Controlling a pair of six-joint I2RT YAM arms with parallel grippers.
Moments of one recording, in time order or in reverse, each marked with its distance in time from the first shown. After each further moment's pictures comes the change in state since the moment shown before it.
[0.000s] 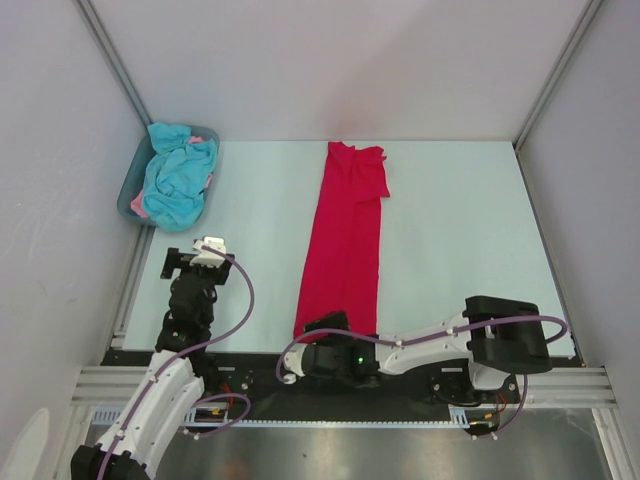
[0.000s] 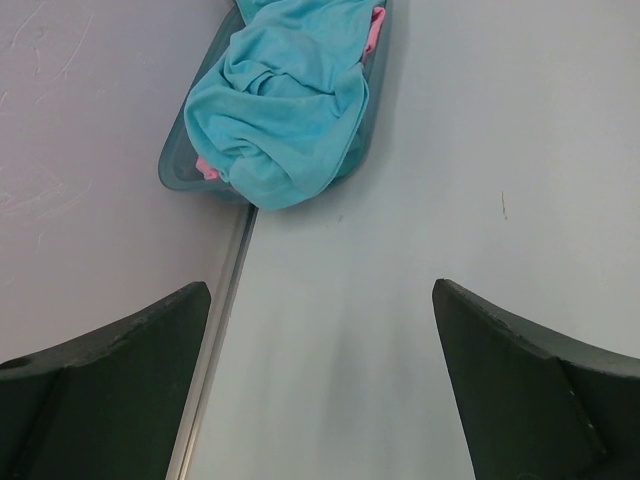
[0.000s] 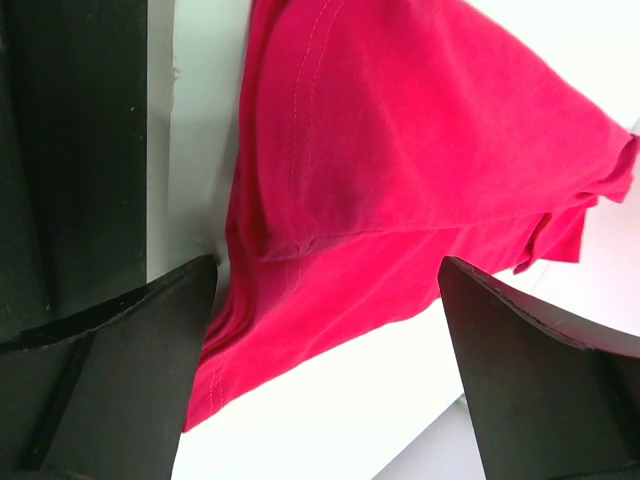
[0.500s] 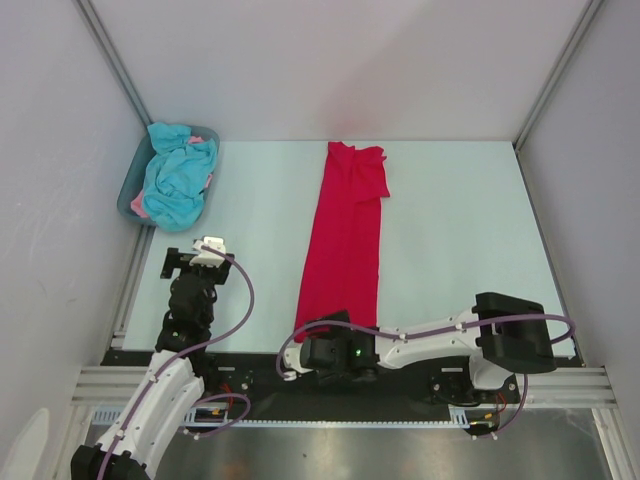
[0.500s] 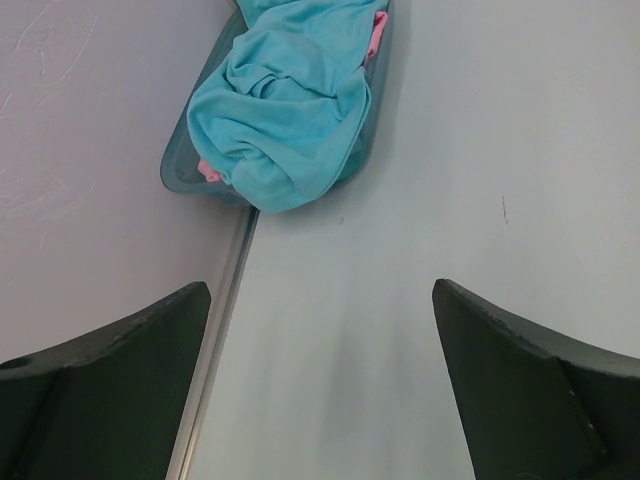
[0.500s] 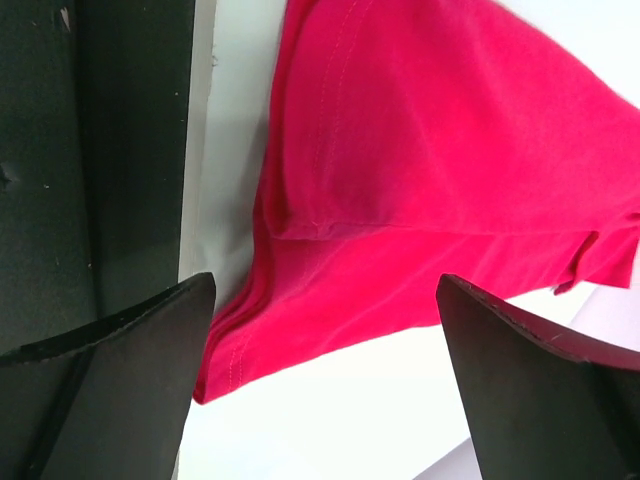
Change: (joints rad) left arm 0.000 0.000 0.000 0.006 -0.002 0.000; right arm -0.028 -0.026 0.088 -0.196 -0.112 0.063
